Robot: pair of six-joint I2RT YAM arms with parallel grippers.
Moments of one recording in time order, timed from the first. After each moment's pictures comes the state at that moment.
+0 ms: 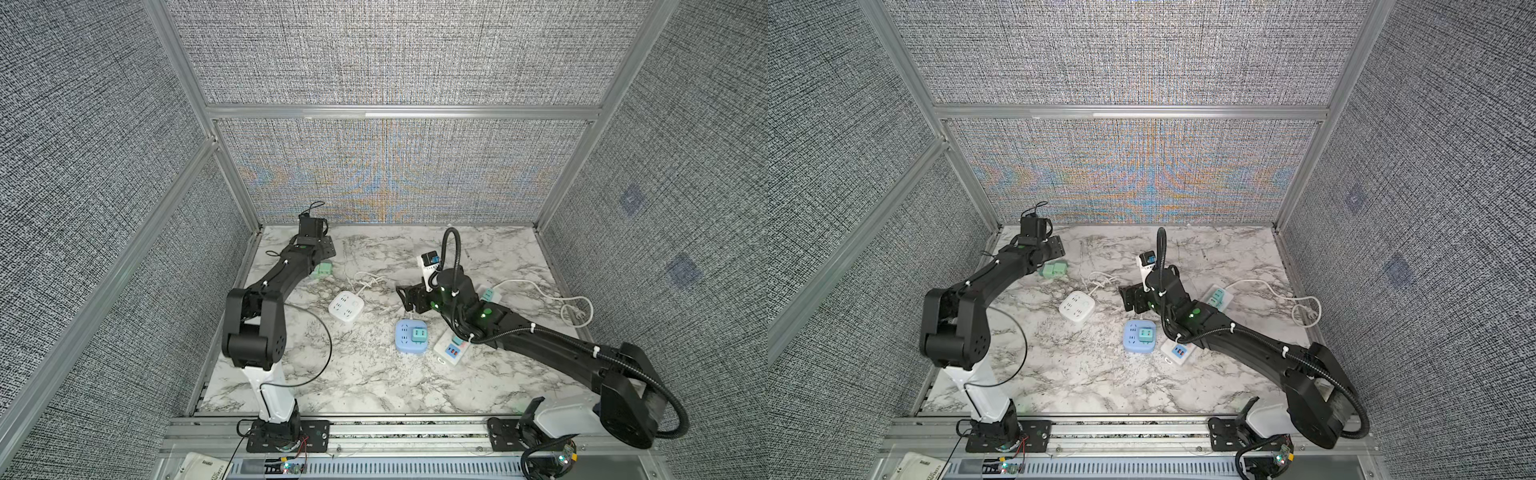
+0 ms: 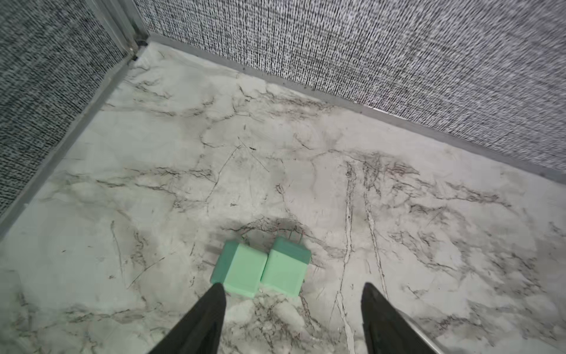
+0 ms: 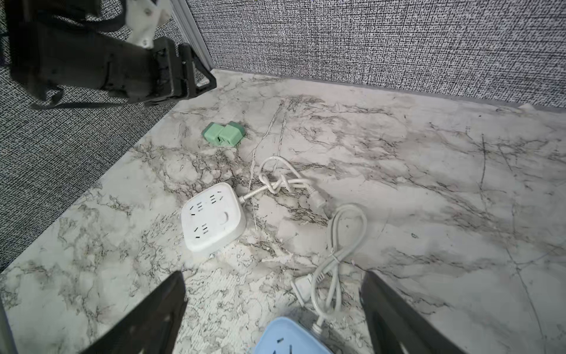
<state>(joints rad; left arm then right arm) -0.17 1.94 1.49 -0.35 -0.18 -0.37 0.79 1.35 0.89 0.02 0.13 0.32</state>
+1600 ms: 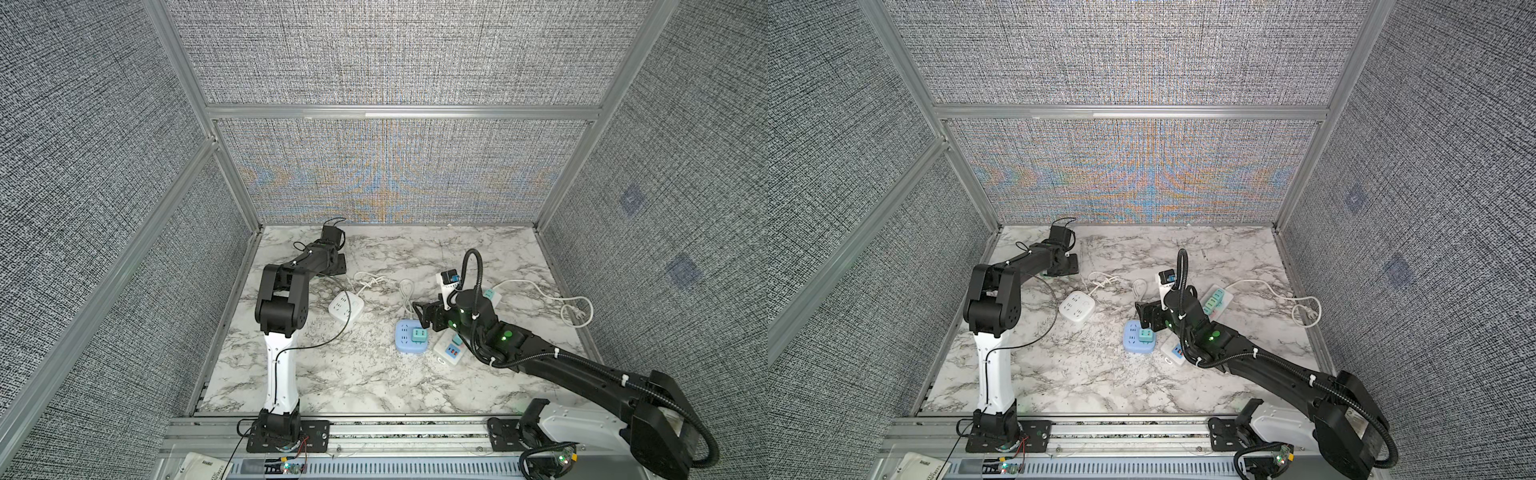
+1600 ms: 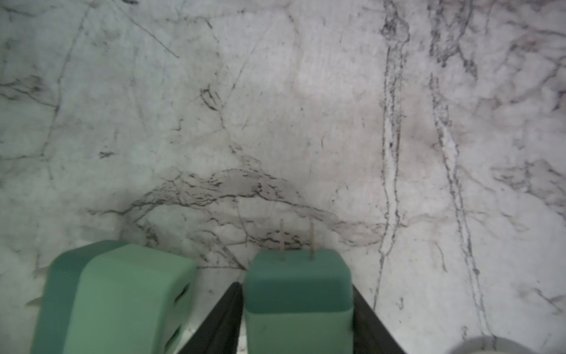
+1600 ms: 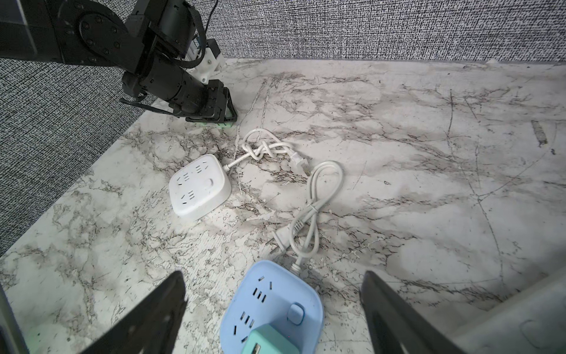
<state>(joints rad) -0.22 2.23 1.63 -0.49 -0.12 -0.30 0.79 1.18 0.69 0.03 0.16 0.37</state>
